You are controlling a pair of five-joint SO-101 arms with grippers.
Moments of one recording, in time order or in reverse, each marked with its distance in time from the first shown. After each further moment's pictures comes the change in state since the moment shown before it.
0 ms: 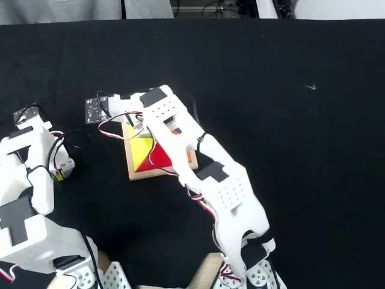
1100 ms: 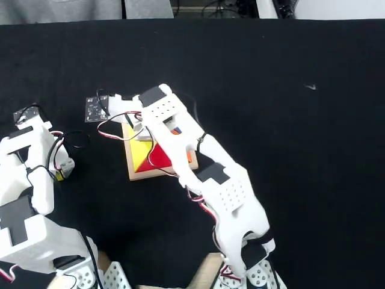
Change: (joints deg) left arm 0.0 0.0 0.0 0.0 0.0; right arm -0.4 -1.8 -0.1 5.7 -4.7
